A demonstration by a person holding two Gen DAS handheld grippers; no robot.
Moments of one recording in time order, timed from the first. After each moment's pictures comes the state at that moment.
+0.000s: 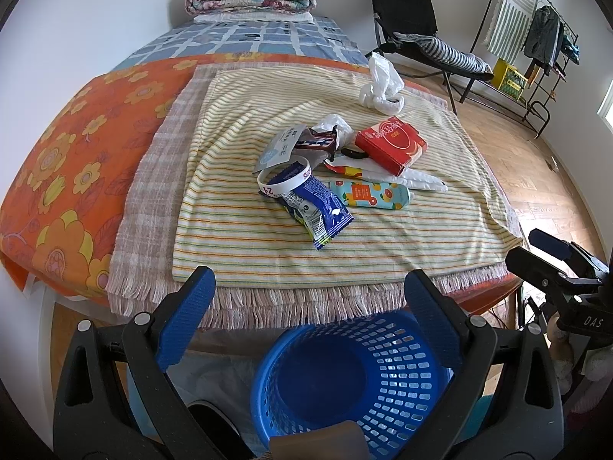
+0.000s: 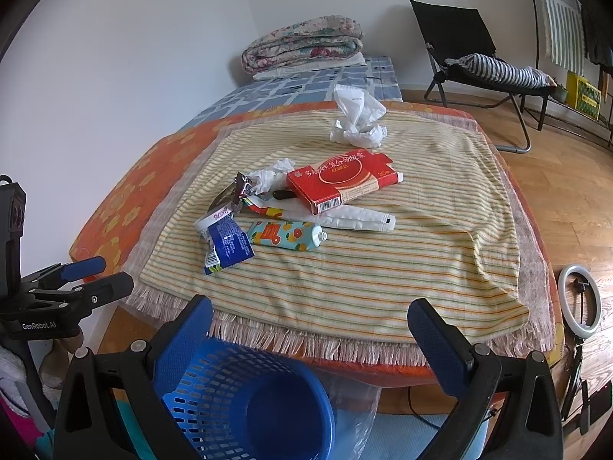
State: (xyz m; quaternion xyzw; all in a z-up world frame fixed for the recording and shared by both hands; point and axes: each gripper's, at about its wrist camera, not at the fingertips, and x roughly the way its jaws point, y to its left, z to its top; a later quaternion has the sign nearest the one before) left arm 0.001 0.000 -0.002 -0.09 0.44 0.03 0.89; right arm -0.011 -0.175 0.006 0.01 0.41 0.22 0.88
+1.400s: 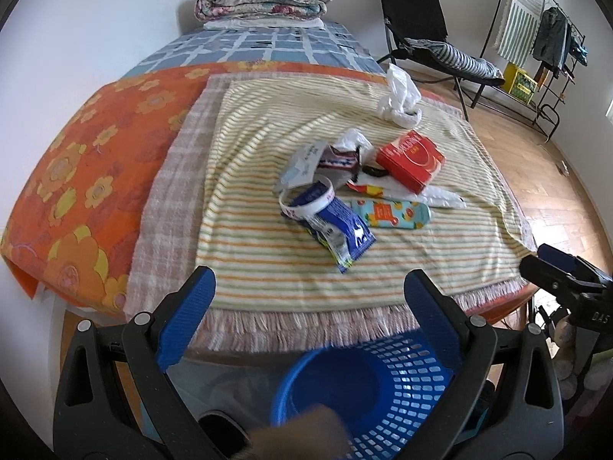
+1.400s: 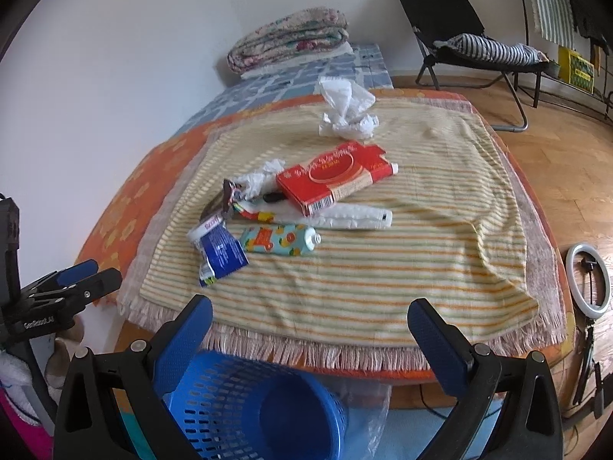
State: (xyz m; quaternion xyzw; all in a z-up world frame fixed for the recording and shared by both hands) left arm 0.012 0.015 0.002 -0.08 0.44 0.05 0.90; right arm 0.008 -0.181 0.003 0.05 0.43 0.22 0.87
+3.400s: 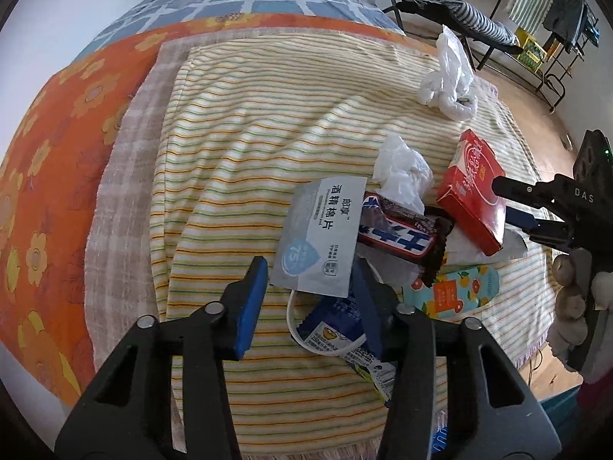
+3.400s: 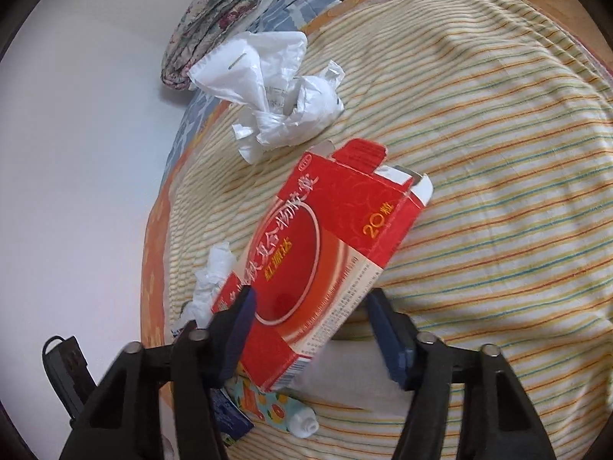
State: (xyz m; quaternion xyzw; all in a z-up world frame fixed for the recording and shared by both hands) left arm 0.173 0.059 -0.055 -0.08 0.53 0.01 0.84; right arm 0.218 -0.175 -0.094 0.29 0.55 0.21 0.75
